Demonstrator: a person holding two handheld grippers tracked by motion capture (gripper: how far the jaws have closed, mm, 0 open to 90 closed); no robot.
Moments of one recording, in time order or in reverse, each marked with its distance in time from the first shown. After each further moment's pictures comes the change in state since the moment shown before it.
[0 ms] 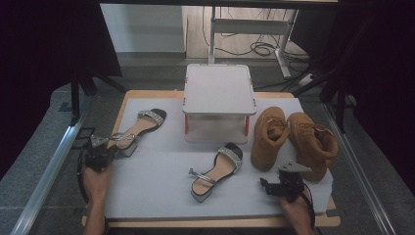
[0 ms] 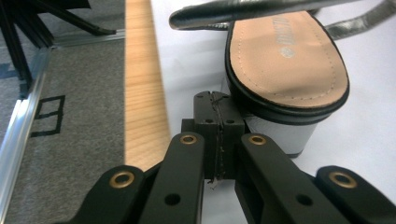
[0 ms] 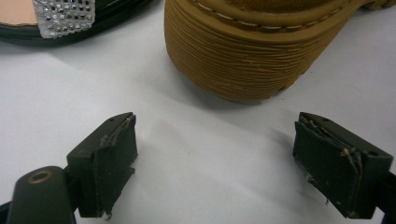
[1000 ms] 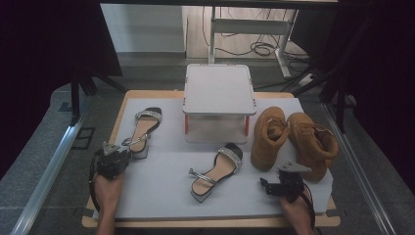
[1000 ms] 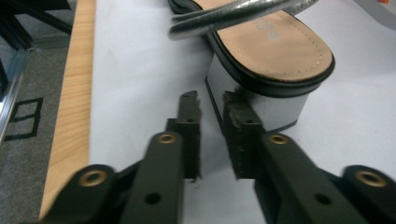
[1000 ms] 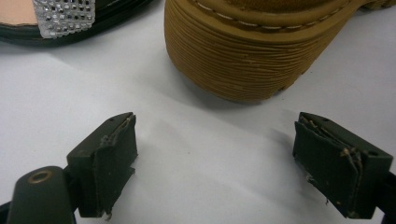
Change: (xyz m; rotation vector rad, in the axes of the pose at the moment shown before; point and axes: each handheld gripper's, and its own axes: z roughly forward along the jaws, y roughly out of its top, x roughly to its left) left arm -0.044 -0.011 -0.012 -0.023 -0.034 -0.010; right arm 0.000 0.000 0.000 0.000 0.000 0.000
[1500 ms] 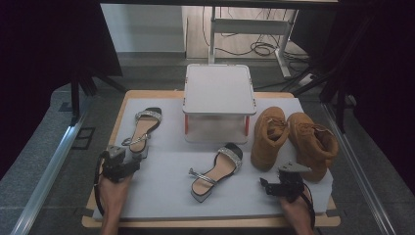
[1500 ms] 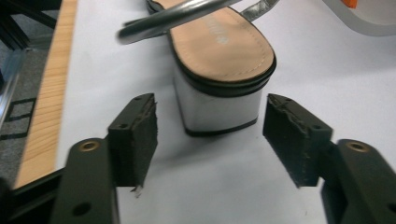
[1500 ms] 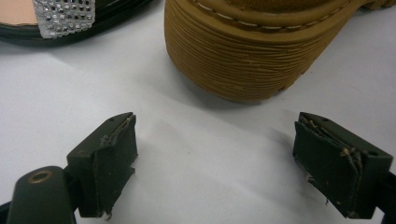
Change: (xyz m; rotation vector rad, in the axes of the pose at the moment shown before) left arm -0.026 0.005 0.000 0.005 -0.005 -0.001; right arm 0.000 0.000 0.000 0.000 0.000 0.001
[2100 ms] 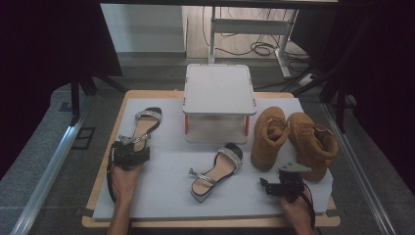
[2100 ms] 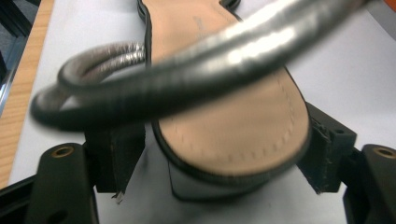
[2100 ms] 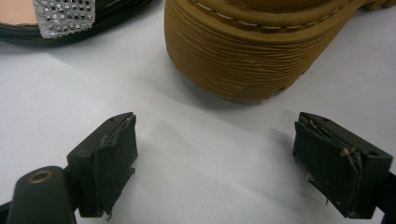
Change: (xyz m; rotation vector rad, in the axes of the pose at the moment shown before) left arm -0.005 0.022 0.041 0.048 0.044 -0.028; right arm 0.000 0.000 0.000 0.000 0.000 0.000
